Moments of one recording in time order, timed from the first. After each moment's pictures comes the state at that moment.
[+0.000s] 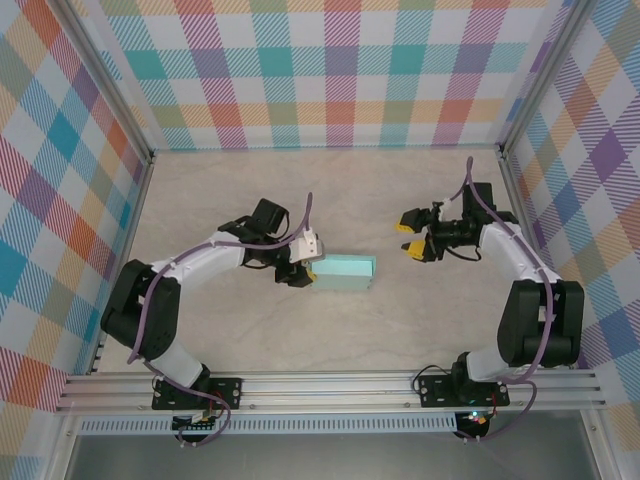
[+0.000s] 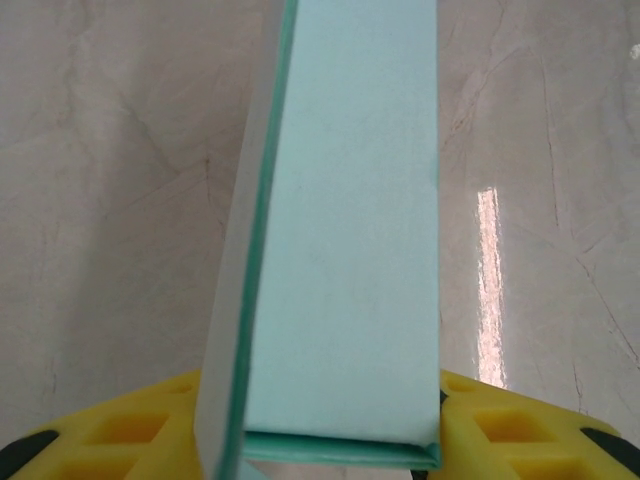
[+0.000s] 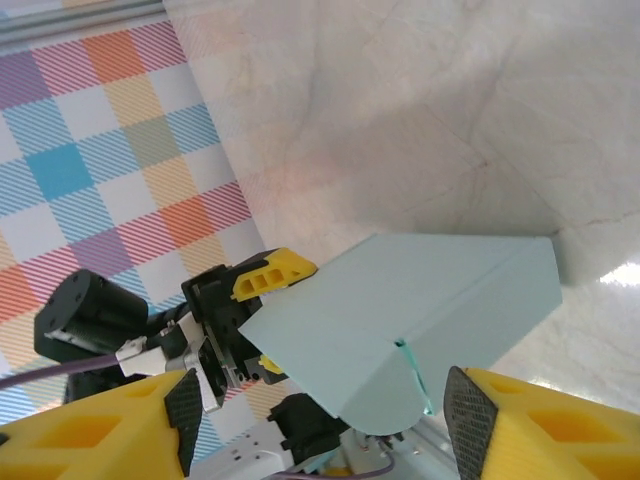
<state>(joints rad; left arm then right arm) -0.50 1.62 1.05 -0.53 0.61 0.84 0.00 1.48 1.03 -0.67 -1.00 0.69</state>
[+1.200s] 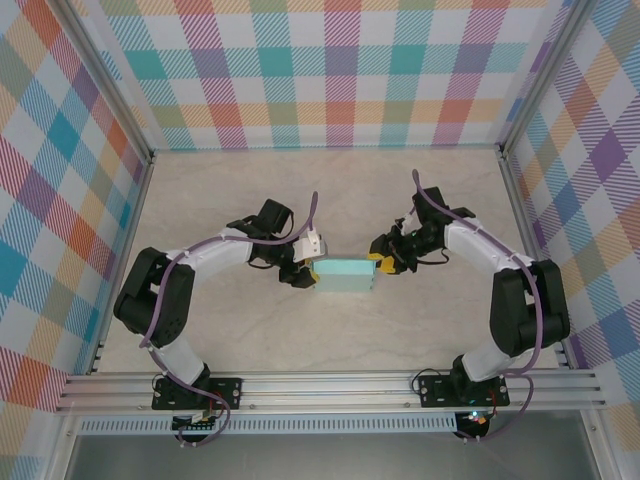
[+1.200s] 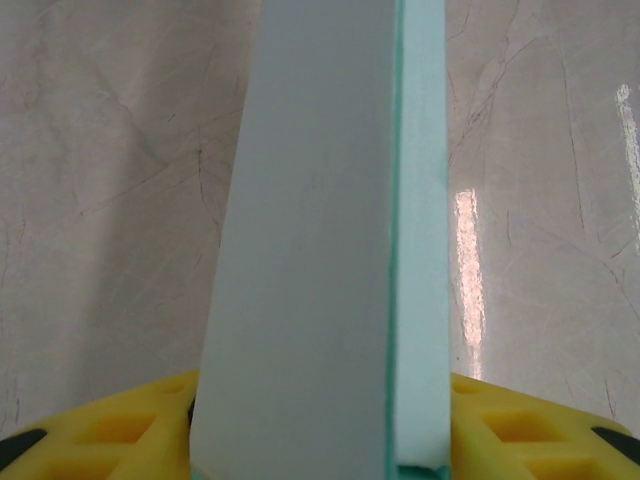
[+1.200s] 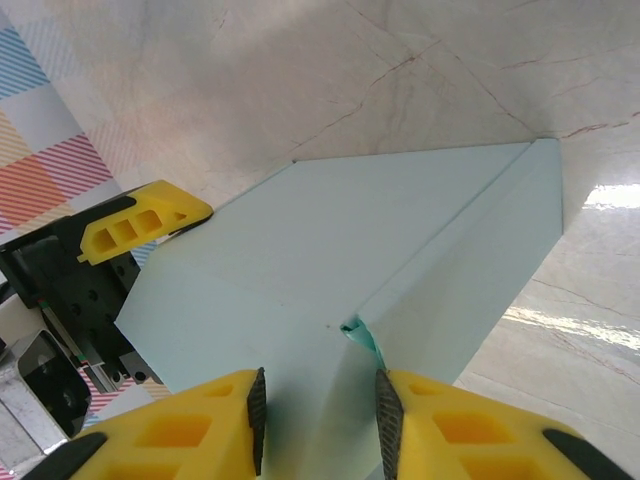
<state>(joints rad) -0.49 1.70 1.06 -0.48 0.64 0.83 0.27 1.57 1.06 -0.76 -0.79 0.75</state>
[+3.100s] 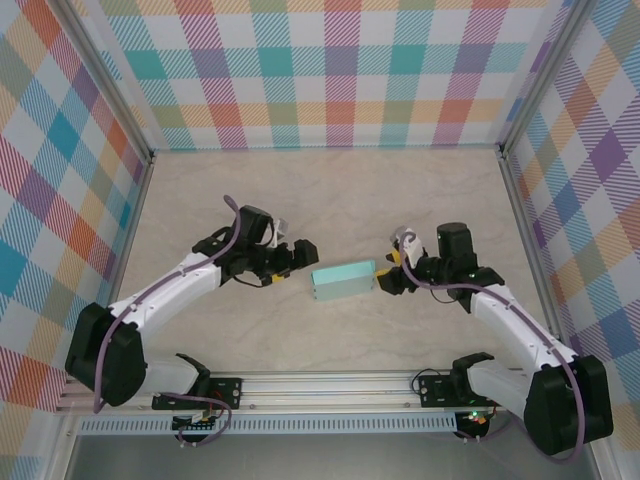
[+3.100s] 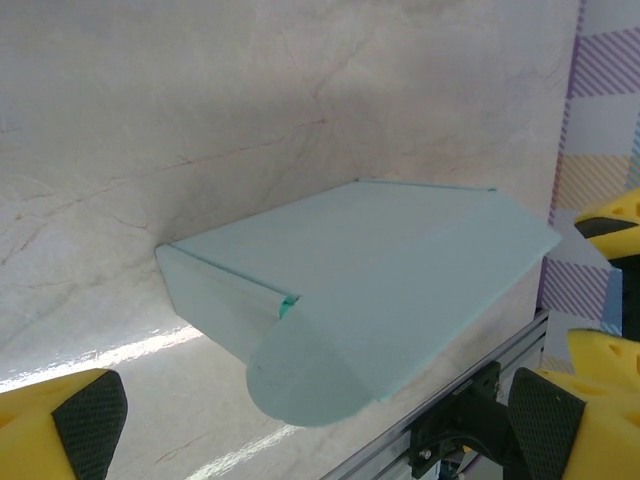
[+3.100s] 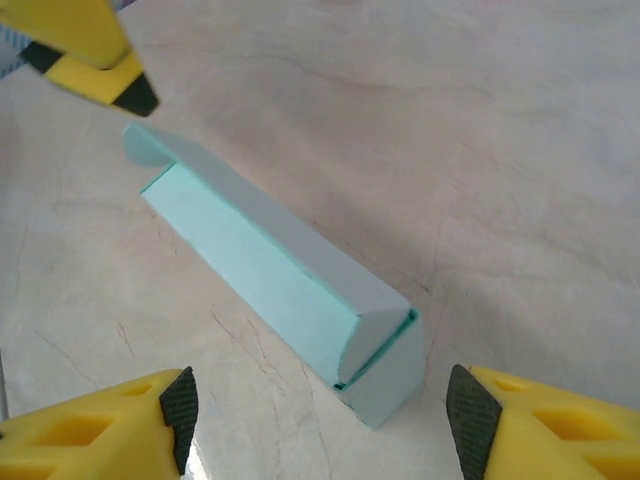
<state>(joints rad) -0.53 1.34 0.93 -0.49 0.47 -0.79 0.28 1.05 0.58 -0.26 -0.72 -0.36</state>
